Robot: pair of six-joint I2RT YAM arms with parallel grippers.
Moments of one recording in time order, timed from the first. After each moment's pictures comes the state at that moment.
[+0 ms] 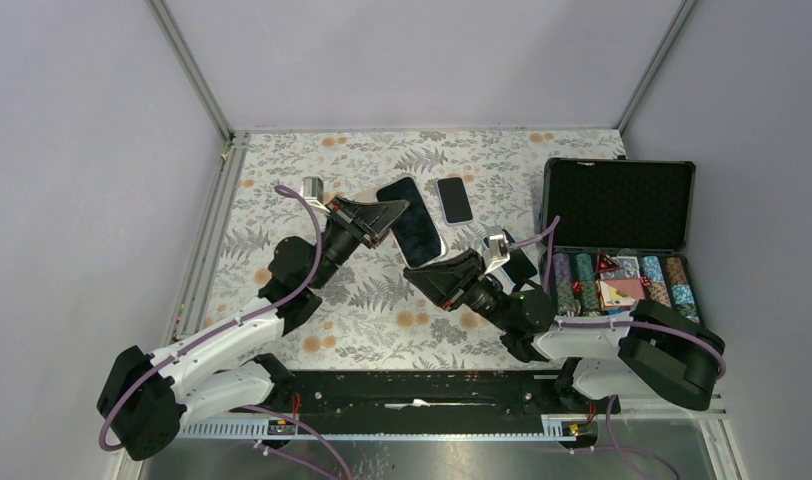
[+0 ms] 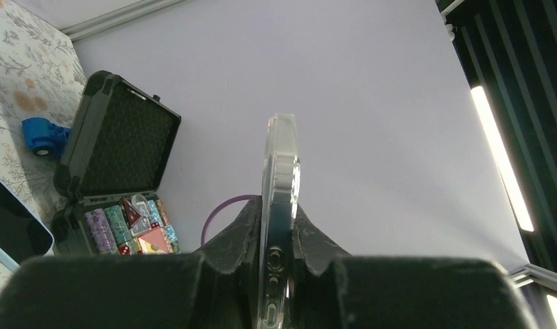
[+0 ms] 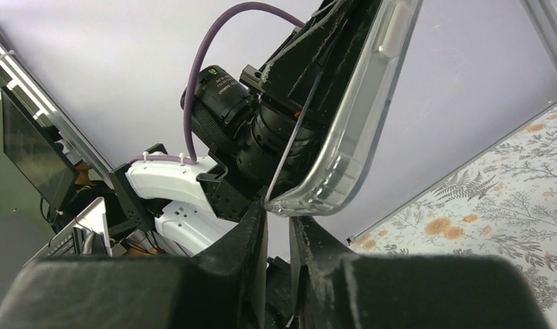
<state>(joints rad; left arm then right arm) -0.74 0.99 0.58 0.74 0.04 -1.37 1.01 1.29 0.31 1.47 -0.07 0.80</state>
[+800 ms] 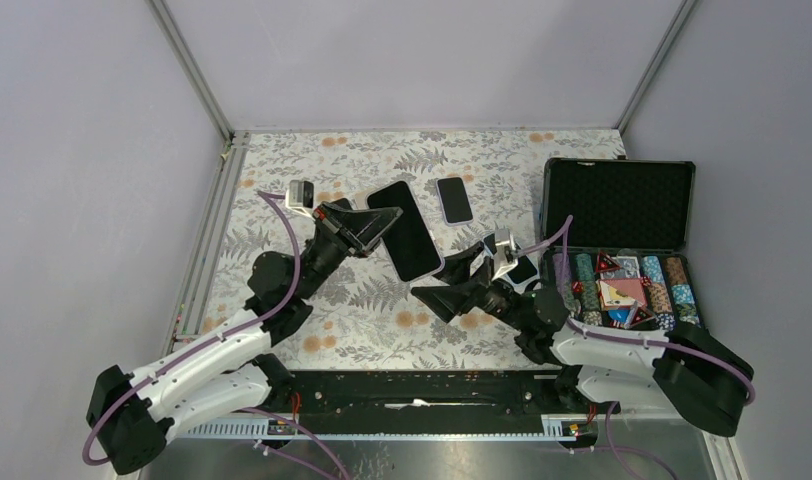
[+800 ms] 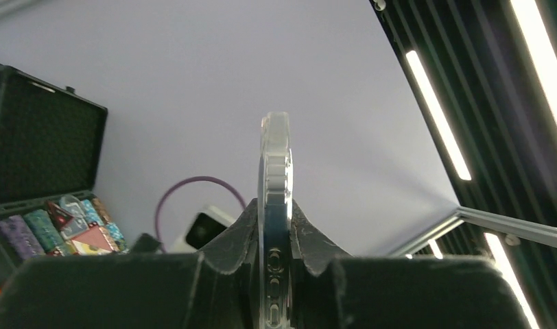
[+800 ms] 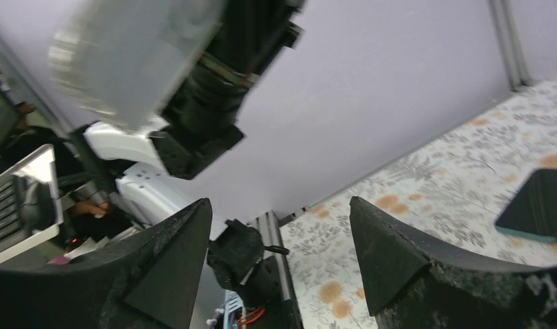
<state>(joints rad) -0.79 0.86 0.58 0.78 0.08 -1.37 0.96 1.13 0.26 1.31 -0.16 0.64</state>
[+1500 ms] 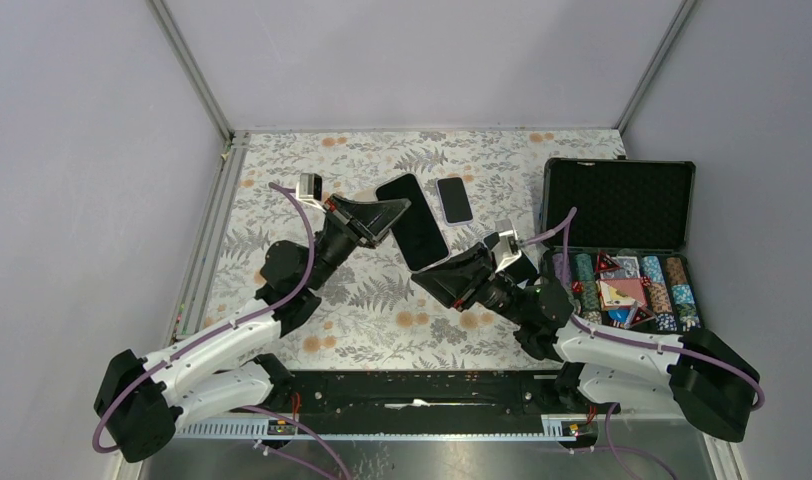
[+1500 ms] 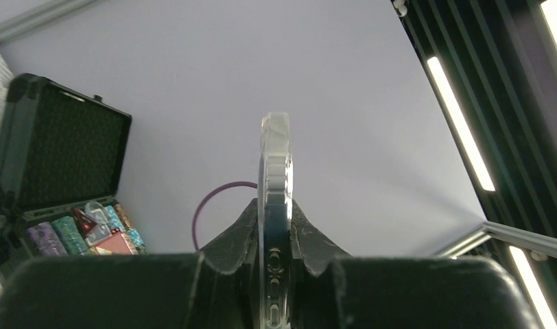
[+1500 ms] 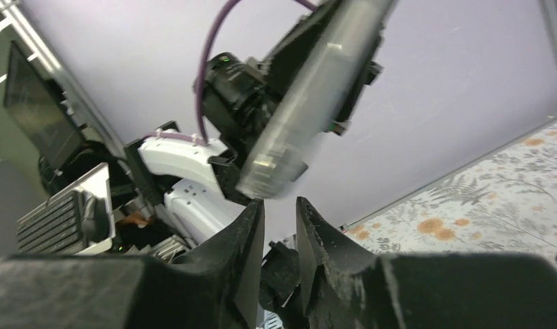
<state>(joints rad) -0.77 0.97 0.61 0.81 0.06 -1.34 0.97 1.05 0.36 1.22 -0.22 0.73</state>
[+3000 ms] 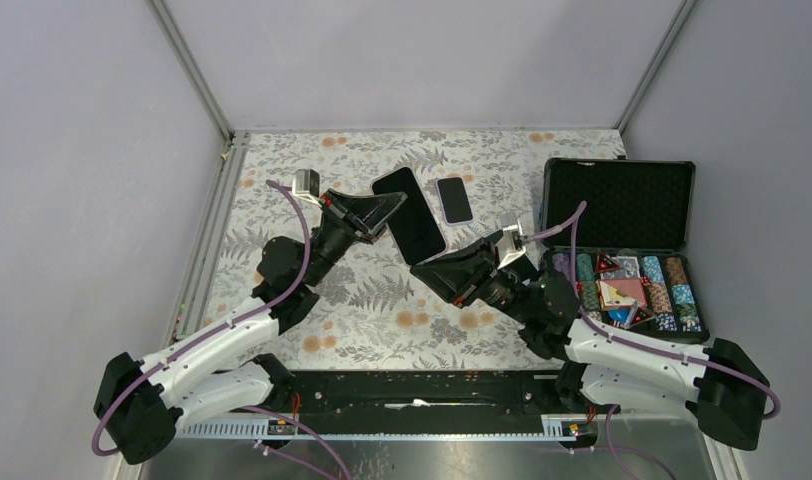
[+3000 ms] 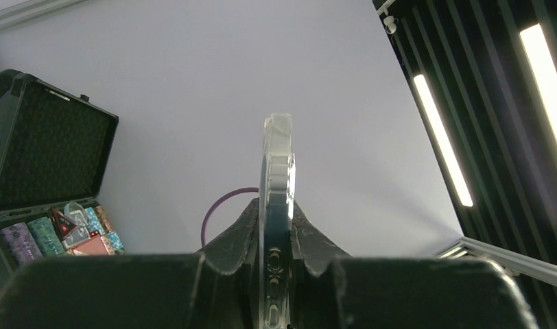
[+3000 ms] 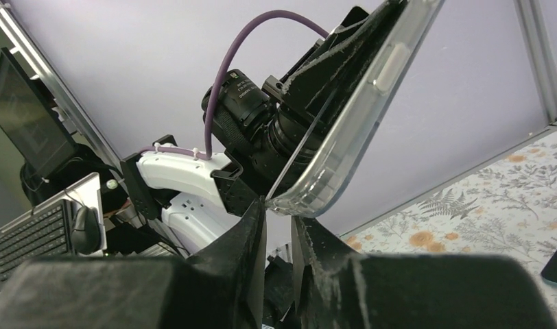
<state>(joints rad) -0.75 0.96 0.64 0.77 0.07 -1.41 1.01 0.97 0.44 1.04 -0.15 0.67</state>
